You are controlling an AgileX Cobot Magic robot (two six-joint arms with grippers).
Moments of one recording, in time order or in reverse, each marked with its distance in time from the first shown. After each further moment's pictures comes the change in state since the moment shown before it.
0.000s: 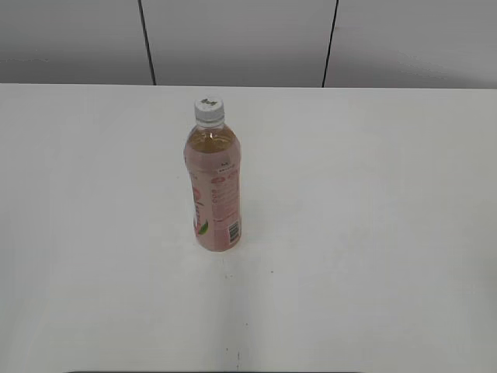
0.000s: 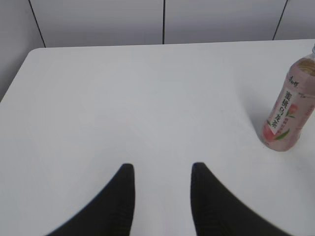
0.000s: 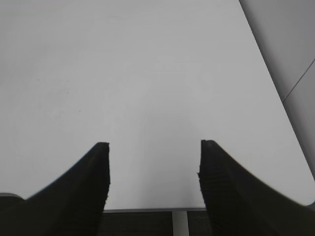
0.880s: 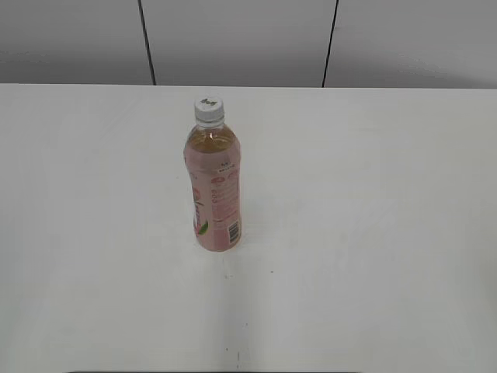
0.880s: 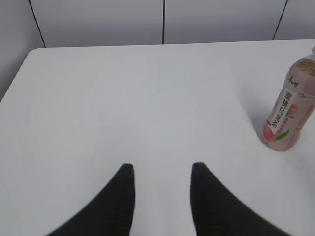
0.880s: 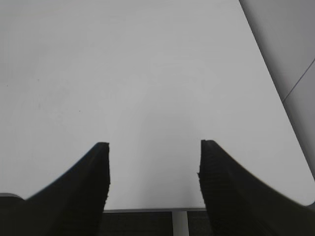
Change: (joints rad) left arm 0.000 0.000 0.000 0.000 0.000 0.000; right arm 0.000 0.000 0.000 0.000 0.000 0.000
